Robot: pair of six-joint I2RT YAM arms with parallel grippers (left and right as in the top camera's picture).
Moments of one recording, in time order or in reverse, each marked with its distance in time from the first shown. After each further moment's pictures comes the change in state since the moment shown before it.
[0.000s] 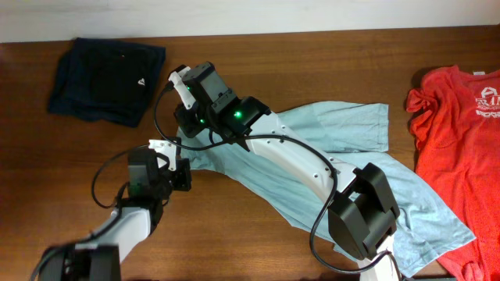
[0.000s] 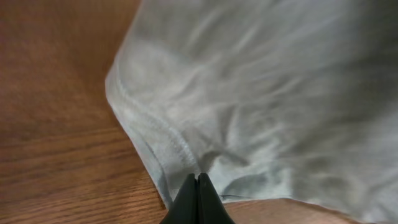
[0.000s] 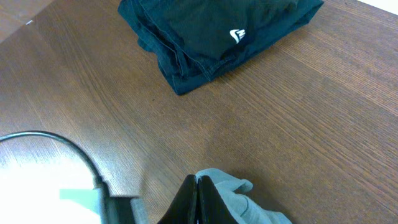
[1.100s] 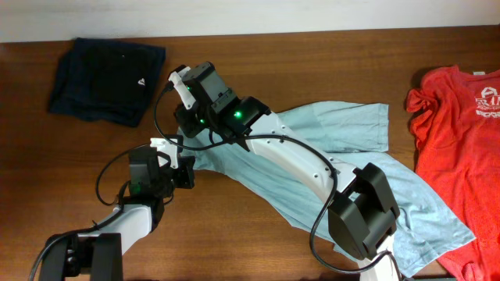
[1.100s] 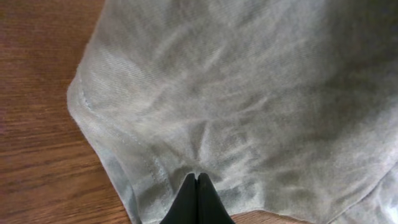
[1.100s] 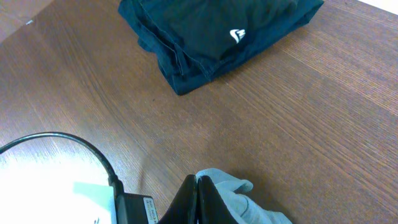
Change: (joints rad) left arm 0.000 0.038 0.003 0.067 0.090 -0.056; right arm 0.000 0.000 0.000 0.000 0.000 0.000
